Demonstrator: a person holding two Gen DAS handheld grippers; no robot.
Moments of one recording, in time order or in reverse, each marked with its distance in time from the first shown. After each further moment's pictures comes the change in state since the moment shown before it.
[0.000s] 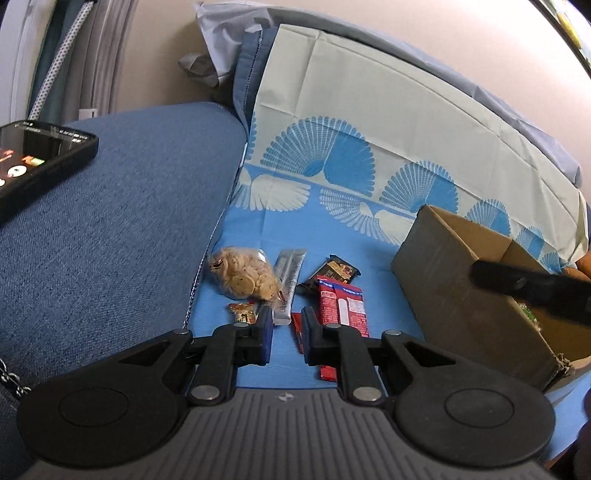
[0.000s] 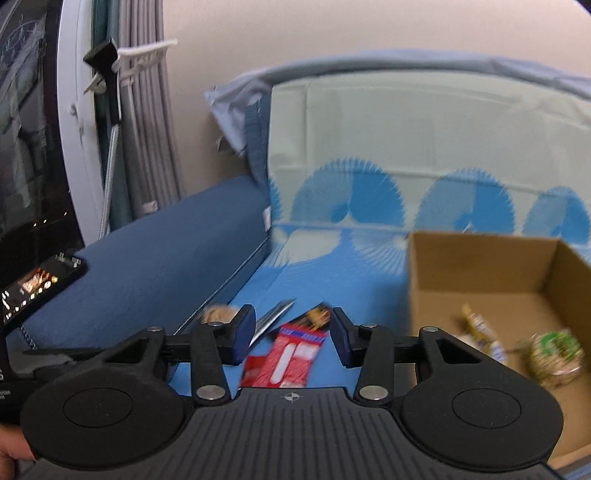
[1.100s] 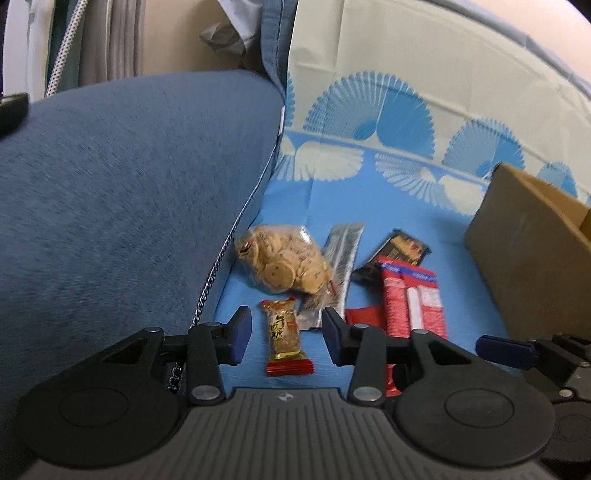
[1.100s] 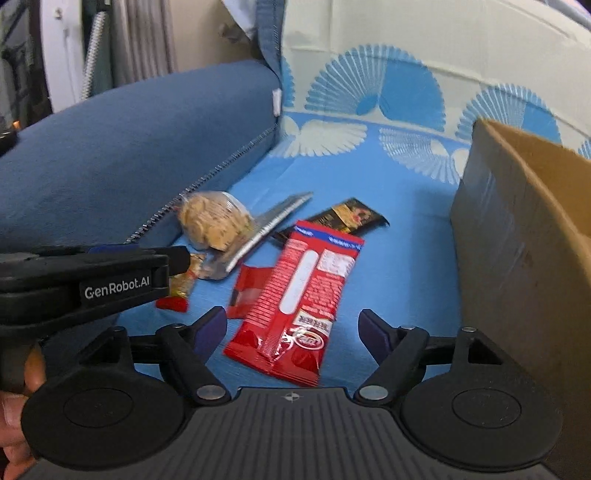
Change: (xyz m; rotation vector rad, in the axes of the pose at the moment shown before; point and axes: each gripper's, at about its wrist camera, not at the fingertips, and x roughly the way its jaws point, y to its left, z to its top) left arm 0.085 -0.015 0.001 0.060 0.087 0.224; right arm 0.121 0.016 -0.055 -0.056 0.280 -0.025
